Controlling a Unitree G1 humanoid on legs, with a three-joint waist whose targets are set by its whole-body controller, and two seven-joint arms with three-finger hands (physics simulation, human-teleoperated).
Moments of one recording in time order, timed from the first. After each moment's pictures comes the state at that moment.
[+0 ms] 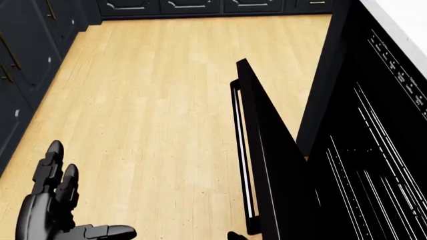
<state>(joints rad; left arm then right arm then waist) 0.05 0.05 0.16 -0.10 -0.13 0.12 -0.05 -0.49 0.08 -0.27 1.41 -0.27 -0.14 0.20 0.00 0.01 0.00</state>
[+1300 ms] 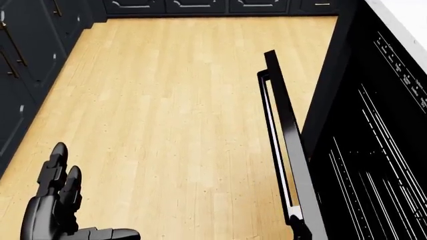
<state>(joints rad) 0.06 0.04 0.14 -0.09 -0.10 0.09 -0.05 -0.35 -0.09 -0.19 1.37 -0.07 -0.47 0.09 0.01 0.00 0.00</state>
